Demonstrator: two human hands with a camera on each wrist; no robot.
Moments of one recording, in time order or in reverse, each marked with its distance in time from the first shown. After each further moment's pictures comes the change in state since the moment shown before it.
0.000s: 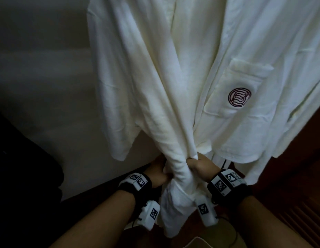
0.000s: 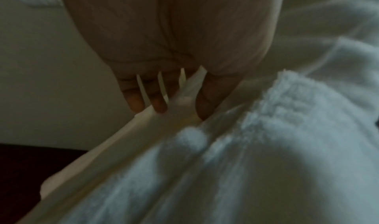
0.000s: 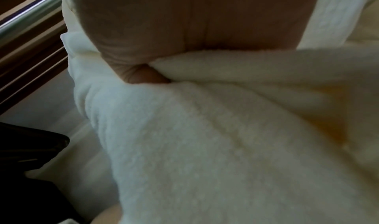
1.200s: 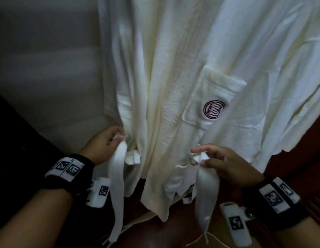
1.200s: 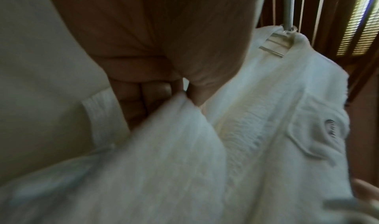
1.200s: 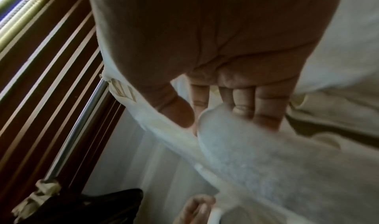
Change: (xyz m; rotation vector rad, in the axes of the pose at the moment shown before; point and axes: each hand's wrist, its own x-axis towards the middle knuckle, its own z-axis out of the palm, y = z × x) left_hand -0.071 -0.030 -0.168 0.103 0.354 0.152; right_hand -0.059 -0.019 -0.027 0.272 -0.156 -0.145
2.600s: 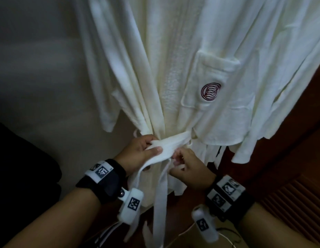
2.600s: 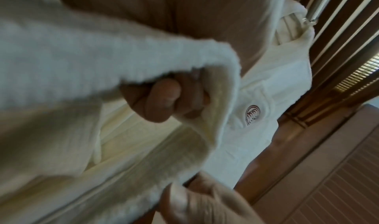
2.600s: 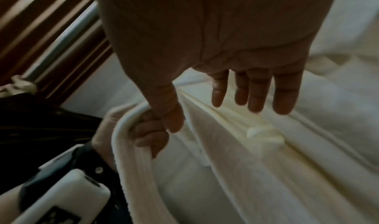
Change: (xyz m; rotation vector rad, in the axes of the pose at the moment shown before) left_hand -0.011 0.076 0.109 -0.716 -0.349 -0.204; right_hand 0.010 0.049 0.047 -0.352 0.152 -0.071
